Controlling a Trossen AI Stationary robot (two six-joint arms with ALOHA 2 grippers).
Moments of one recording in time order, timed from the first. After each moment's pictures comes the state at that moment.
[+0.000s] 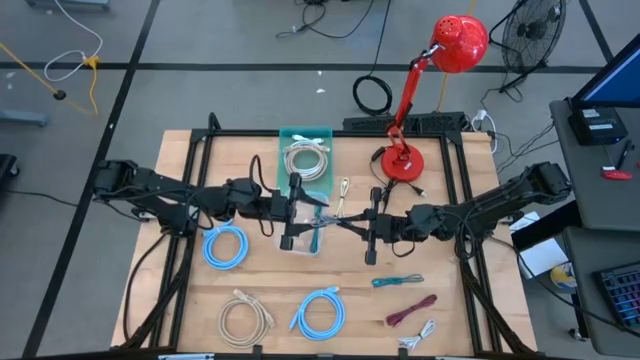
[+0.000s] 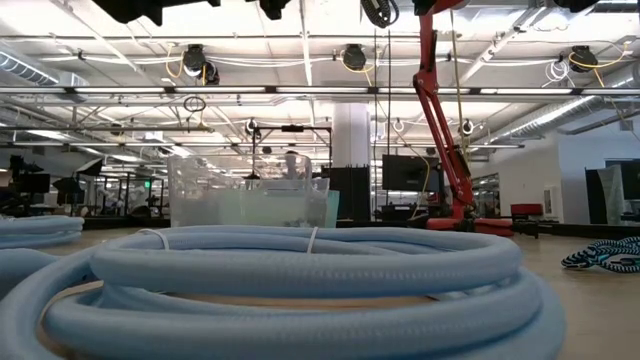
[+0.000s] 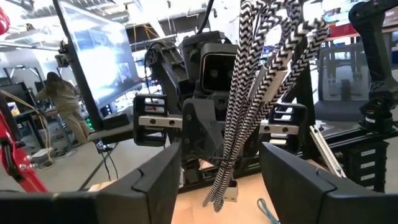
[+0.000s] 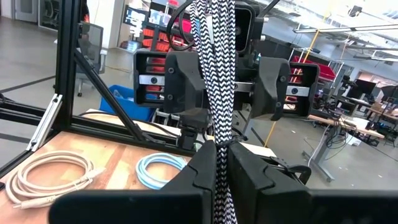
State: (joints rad) left arm -0.08 1.40 0.80 0.73 0.08 0.23; right arm 0.29 1.32 0.72 0.69 0.36 -0.28
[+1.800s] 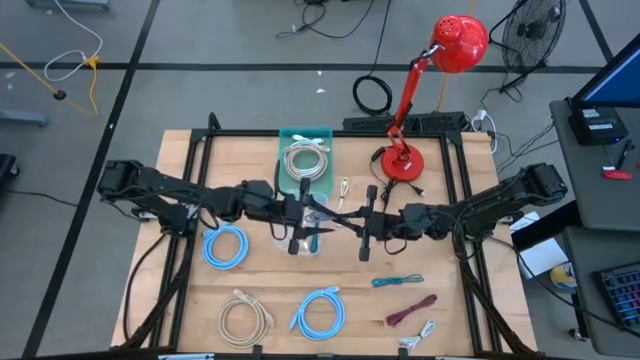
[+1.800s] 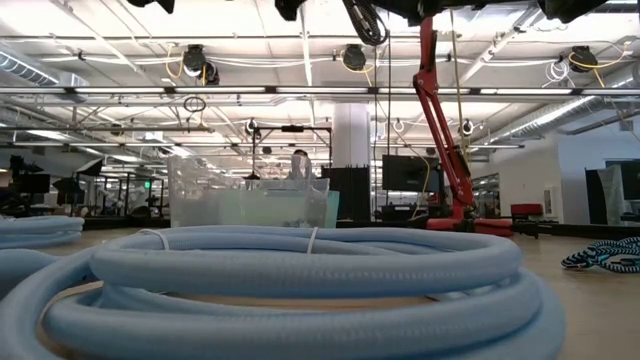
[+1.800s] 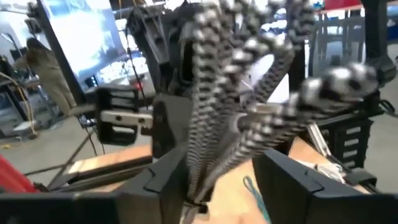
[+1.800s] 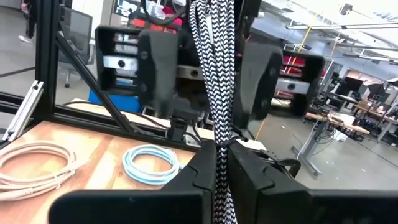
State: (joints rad) left arm -0.10 1.46 0.92 0.53 0.07 0.21; right arm 0.25 1.38 0.72 0.73 0.37 -0.30
